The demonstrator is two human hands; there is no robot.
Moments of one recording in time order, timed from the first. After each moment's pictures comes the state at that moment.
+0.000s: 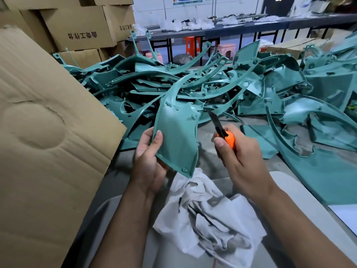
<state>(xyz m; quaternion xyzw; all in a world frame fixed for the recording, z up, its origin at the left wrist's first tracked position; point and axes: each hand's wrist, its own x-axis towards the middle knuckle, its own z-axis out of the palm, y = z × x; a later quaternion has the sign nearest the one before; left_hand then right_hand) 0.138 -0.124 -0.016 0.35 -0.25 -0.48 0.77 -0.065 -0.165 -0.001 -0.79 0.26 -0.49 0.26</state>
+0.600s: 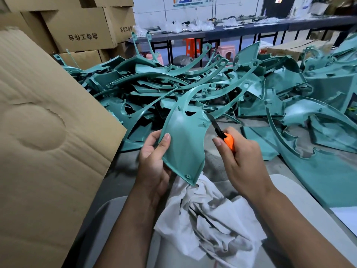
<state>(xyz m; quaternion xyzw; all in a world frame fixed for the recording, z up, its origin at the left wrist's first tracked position) 0.129 -0.124 -0.016 0.37 -0.28 -0.46 0.76 -0.061 -0.171 -0.011 -0.79 0.32 -0.50 0.19</state>
